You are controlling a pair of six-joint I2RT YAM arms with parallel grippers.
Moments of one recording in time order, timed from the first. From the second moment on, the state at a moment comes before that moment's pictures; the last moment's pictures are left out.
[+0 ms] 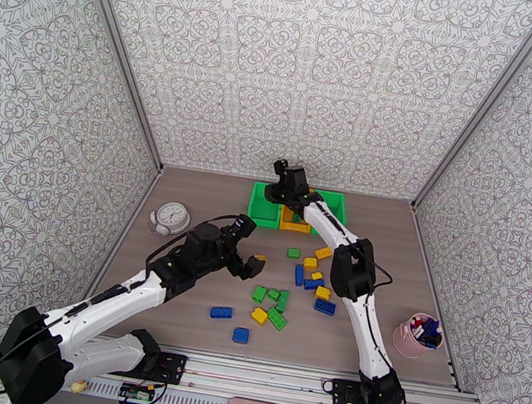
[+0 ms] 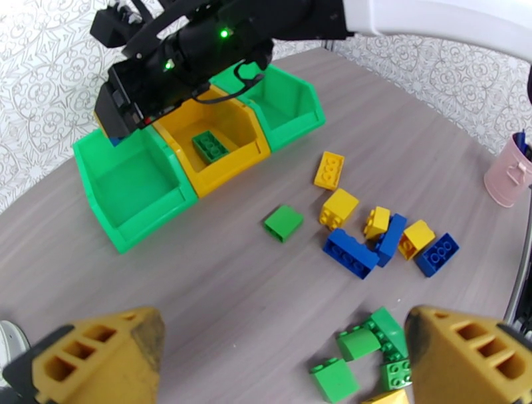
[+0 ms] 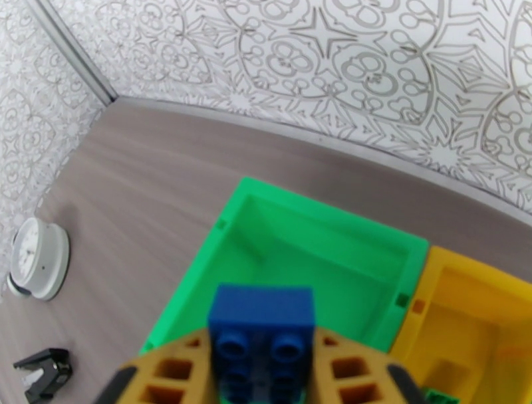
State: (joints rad) left arm -0.61 1.11 0.71 -0.02 0.17 -0.03; right arm 0.51 2.50 2.29 -0.36 -0.17 0.23
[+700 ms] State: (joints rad) left arm -0.71 1.13 0.71 -0.05 0.07 -0.13; right arm 0.51 2.30 2.00 -0.34 -0.16 0.23
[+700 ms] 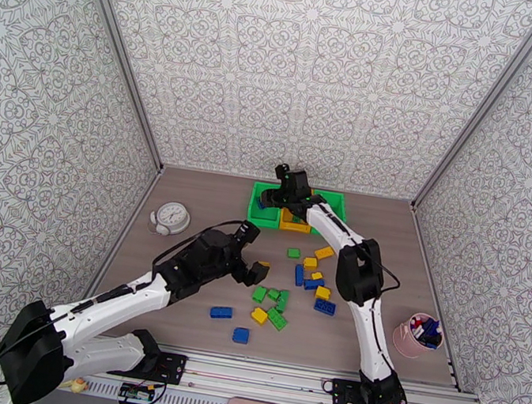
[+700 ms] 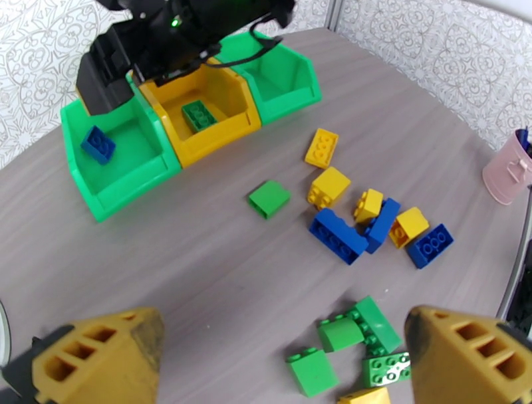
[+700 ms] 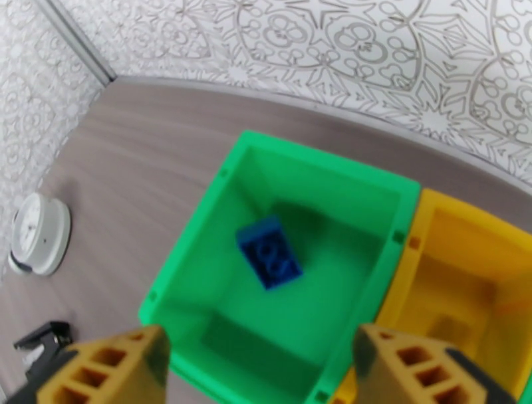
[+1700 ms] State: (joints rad) left arm -0.90 1.59 1.05 -0.70 -0.02 -0.54; right arm 0.49 1.41 1.04 -0.24 -0.13 0.15
